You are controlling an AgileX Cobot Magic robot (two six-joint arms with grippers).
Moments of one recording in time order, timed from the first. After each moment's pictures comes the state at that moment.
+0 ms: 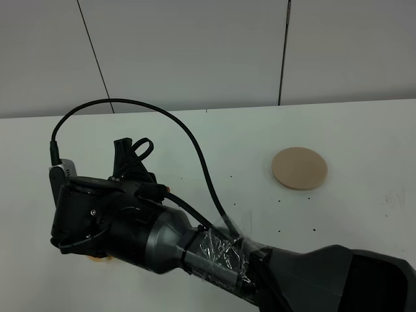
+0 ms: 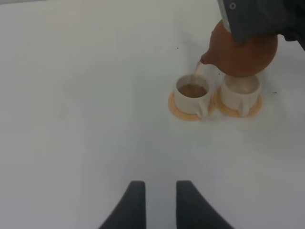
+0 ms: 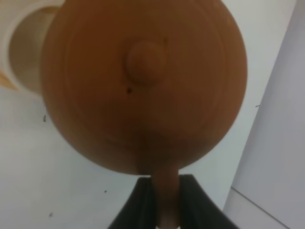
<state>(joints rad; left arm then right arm) 0.20 -0.01 -0.51 -0.13 1.06 0.23 1.14 2.44 -2.28 -0.70 1.23 -0.54</state>
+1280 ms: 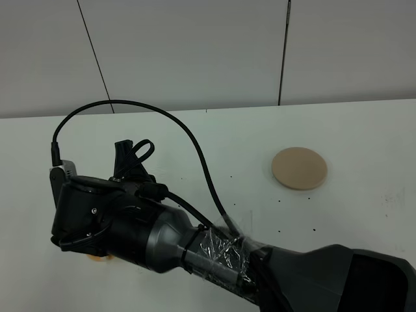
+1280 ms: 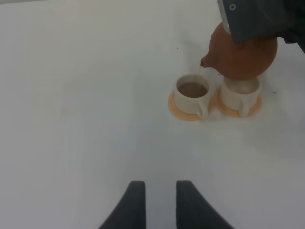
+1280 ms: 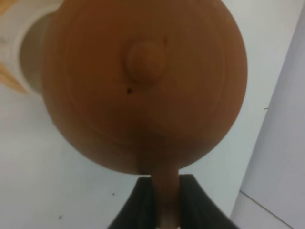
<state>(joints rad) 0.20 -0.01 -0.51 -0.13 1.06 0.23 1.13 2.44 -2.28 -0.67 1.23 -0.54</state>
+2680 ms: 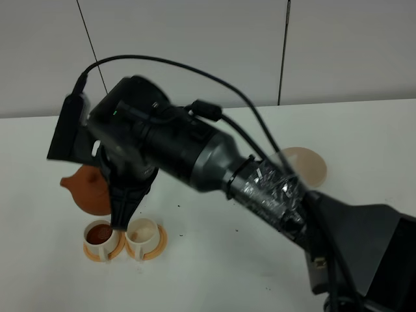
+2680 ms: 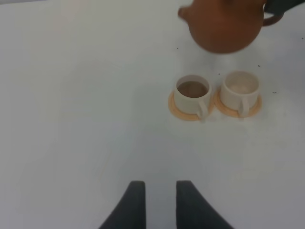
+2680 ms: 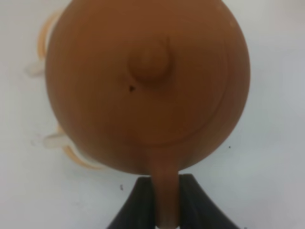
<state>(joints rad) 0.20 -0.01 -0.51 -0.13 1.06 0.23 0.98 2.38 -2.46 -0.15 1.24 -0.52</state>
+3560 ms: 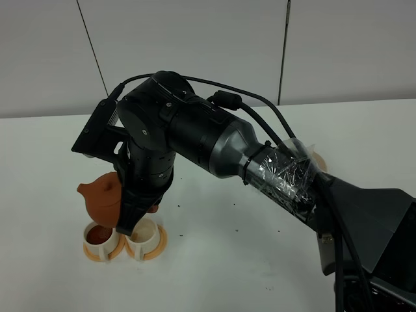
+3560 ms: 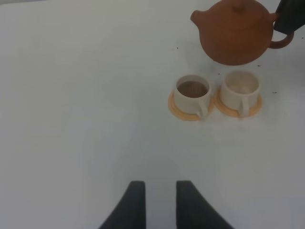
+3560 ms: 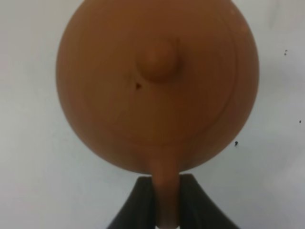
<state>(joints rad) 0.20 -0.01 -0.51 -0.13 1.06 0.23 0.91 2.37 -2.37 0.02 1.24 -0.46</state>
